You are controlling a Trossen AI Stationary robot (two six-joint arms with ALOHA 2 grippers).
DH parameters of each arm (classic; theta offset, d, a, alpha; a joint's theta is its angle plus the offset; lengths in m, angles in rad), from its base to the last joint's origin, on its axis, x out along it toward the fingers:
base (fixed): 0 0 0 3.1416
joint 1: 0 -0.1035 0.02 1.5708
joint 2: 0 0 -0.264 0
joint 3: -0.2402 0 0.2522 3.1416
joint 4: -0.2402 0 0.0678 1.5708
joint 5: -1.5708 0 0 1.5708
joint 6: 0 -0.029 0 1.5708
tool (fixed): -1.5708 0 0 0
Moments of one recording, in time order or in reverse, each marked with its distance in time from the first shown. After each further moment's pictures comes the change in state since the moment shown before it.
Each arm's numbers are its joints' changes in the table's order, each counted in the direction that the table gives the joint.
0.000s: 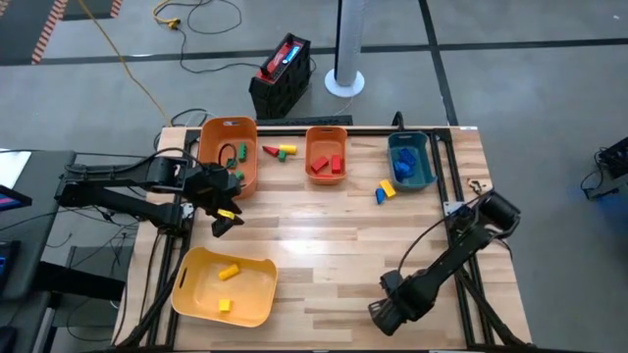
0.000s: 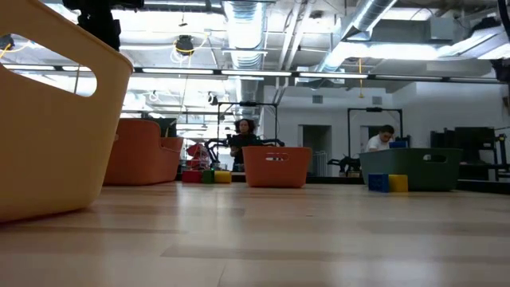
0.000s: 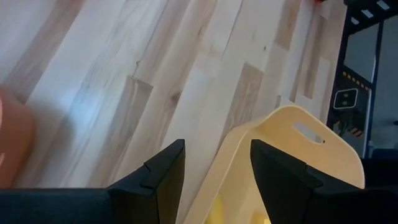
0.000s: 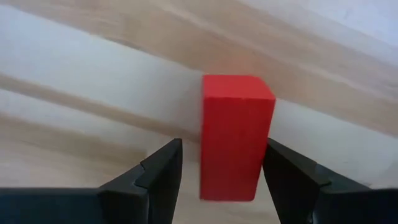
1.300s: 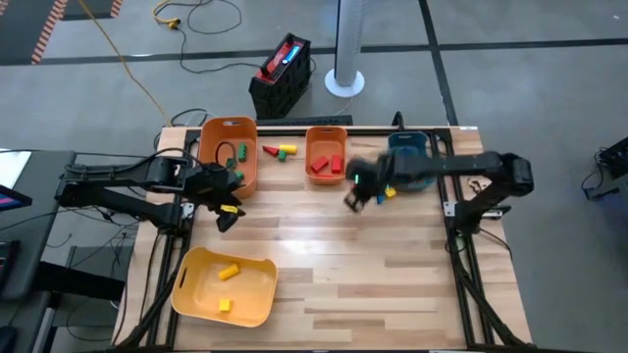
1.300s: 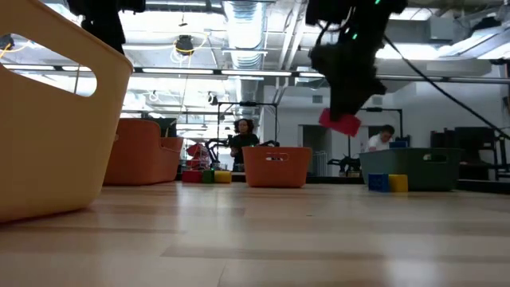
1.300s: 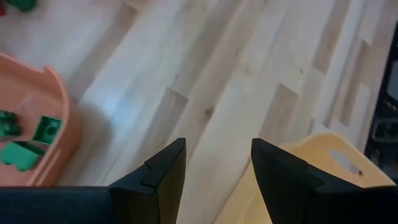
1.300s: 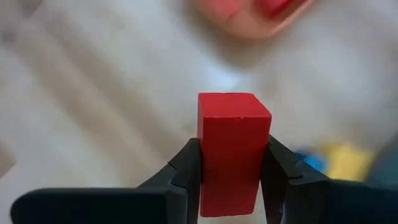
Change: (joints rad) left arm 0.000 0.000 0.000 -0.003 -0.153 0.051; right arm 0.930 -0.326 -0.004 -0.038 0.261 1.424
